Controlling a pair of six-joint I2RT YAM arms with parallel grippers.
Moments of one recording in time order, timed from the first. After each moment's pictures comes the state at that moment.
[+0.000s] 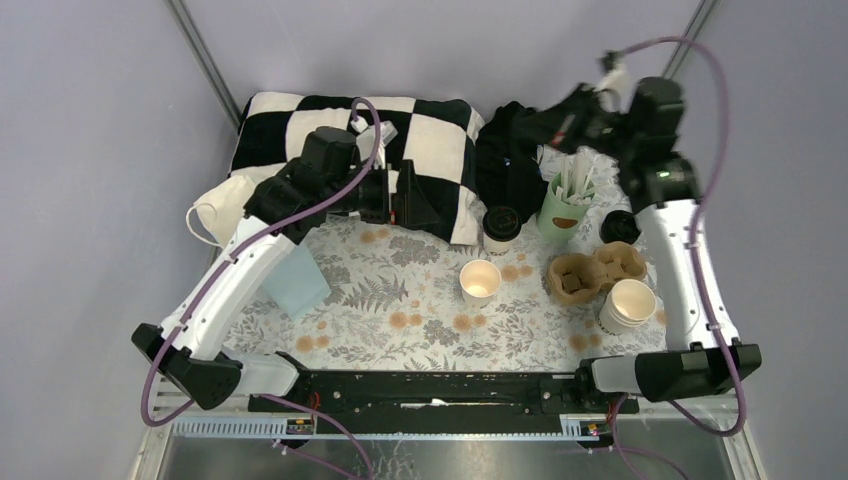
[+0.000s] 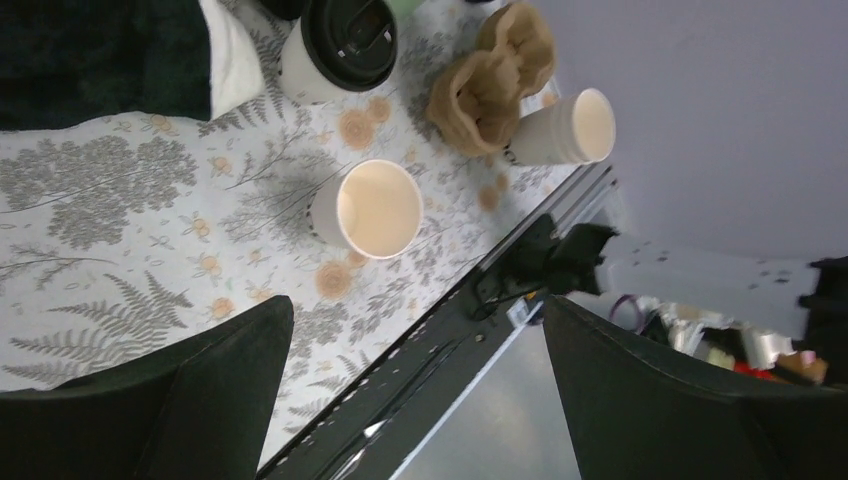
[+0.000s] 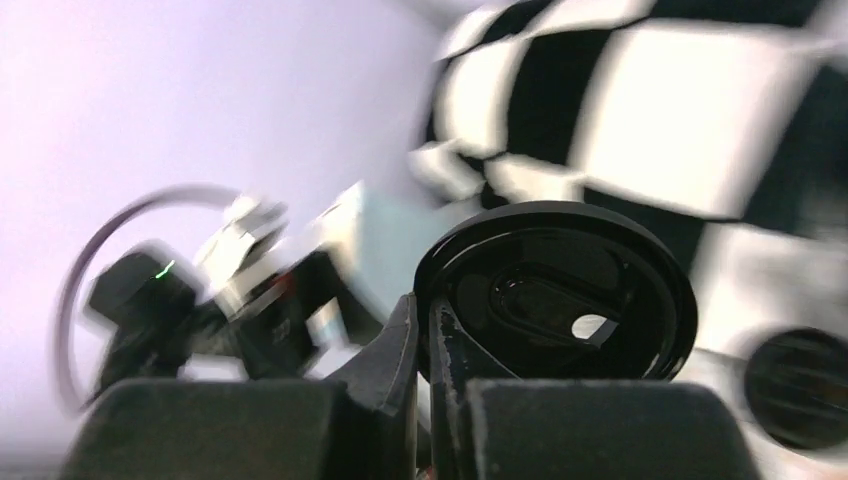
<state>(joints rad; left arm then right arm) -0.59 1.32 1.56 -0.84 0.44 -0.49 0.02 1.36 1.68 -0.56 -0.64 0.71</state>
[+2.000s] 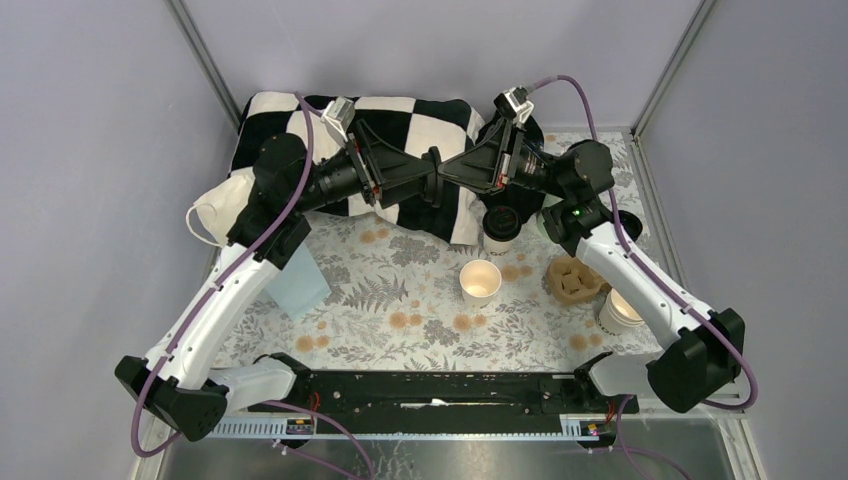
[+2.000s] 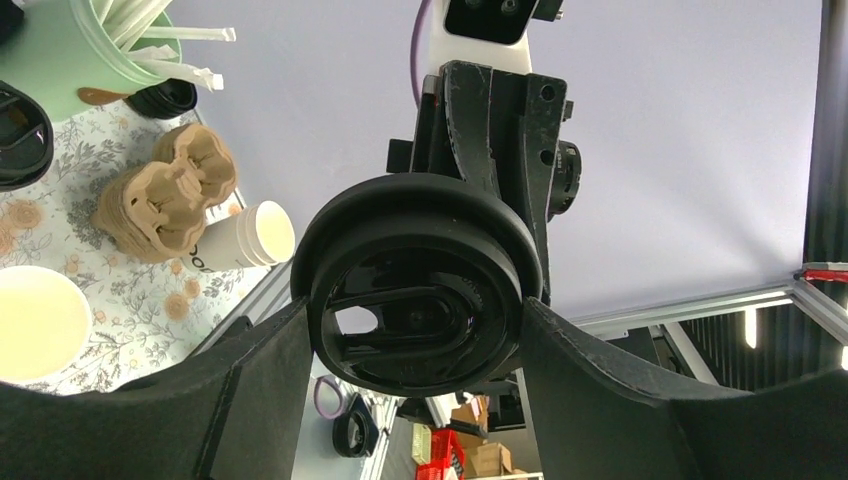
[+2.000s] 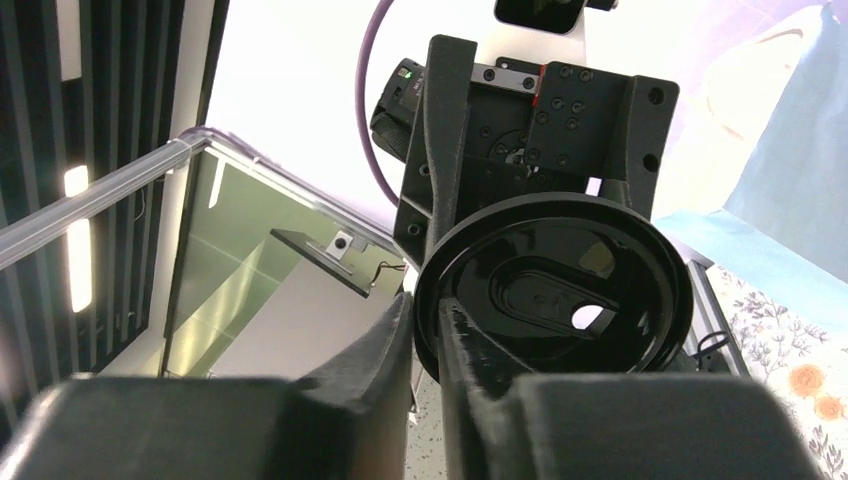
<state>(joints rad) -0.51 1.15 1.33 -0.12 0.66 -1.27 0.51 1.33 1.20 0.68 -0.87 1.57</state>
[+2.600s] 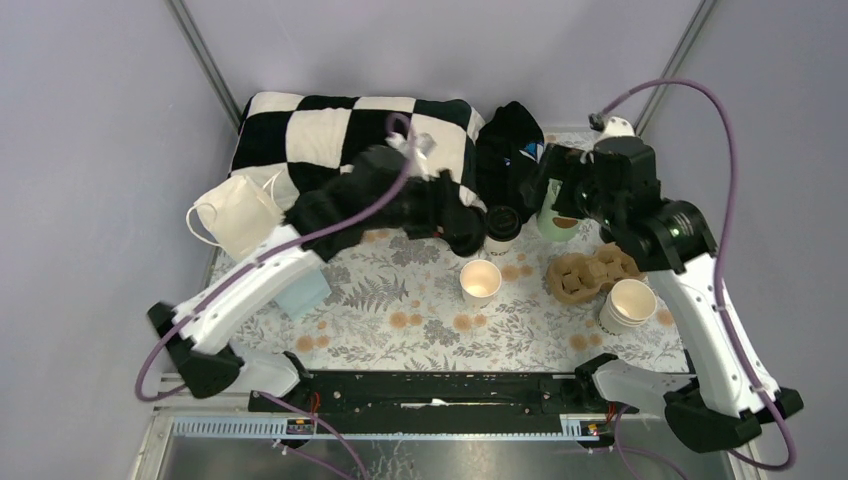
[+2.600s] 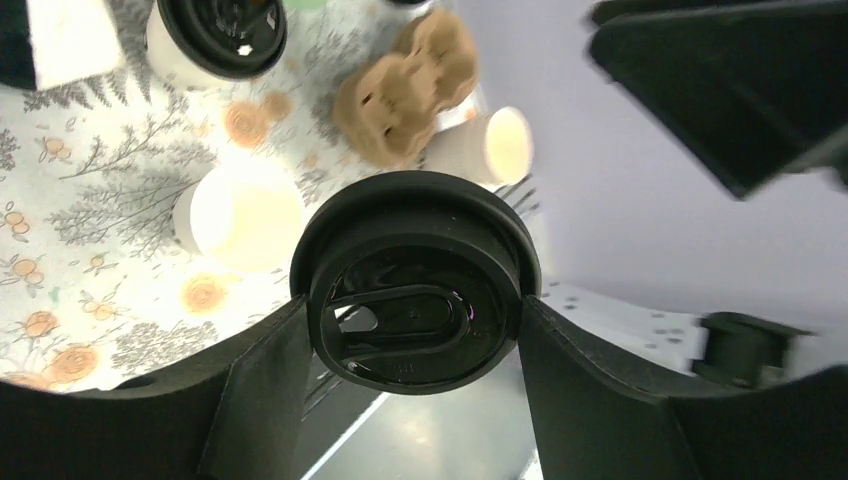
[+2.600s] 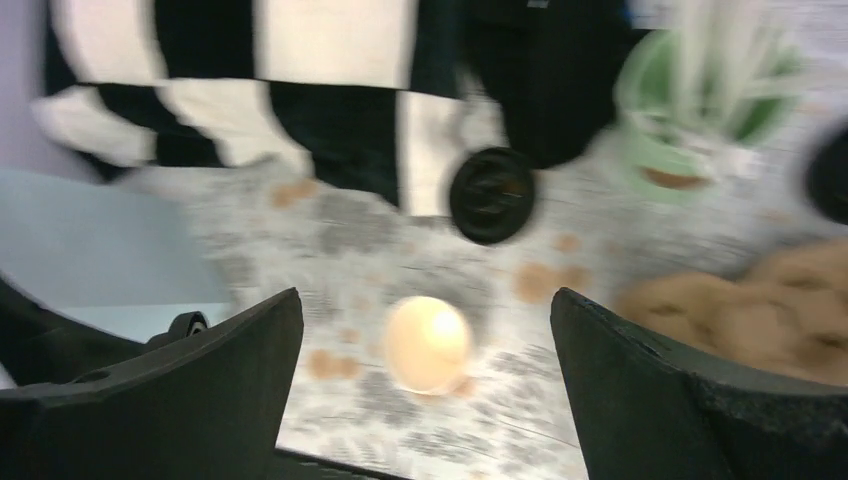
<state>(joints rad) -0.79 1.31 1.53 -0.66 0.27 -0.87 0.46 1.16 1.58 -0.91 0.06 0.56</state>
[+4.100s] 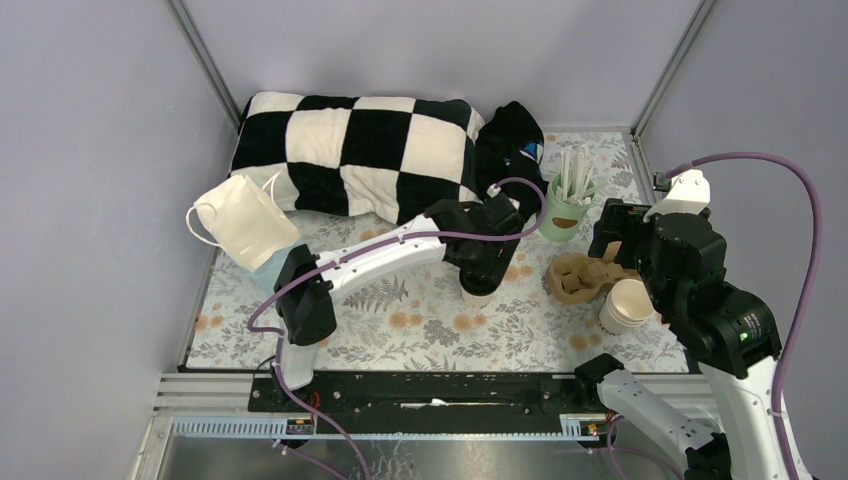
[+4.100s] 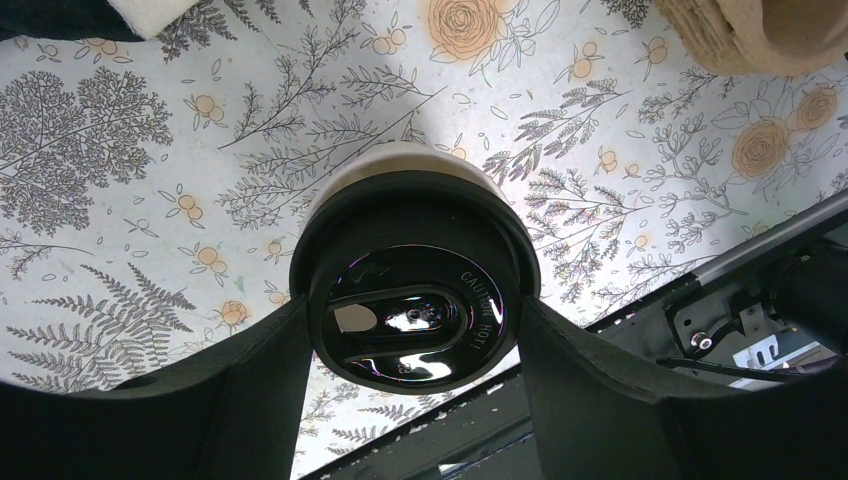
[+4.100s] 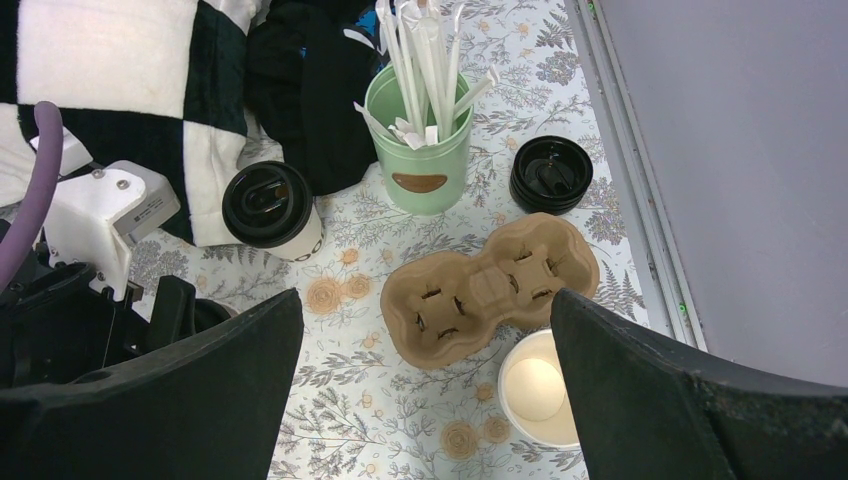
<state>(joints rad) -1.07 1.94 1.83 -0.99 -0.13 -0.54 0.46 0.76 1.40 -1.08 0.51 0.25</state>
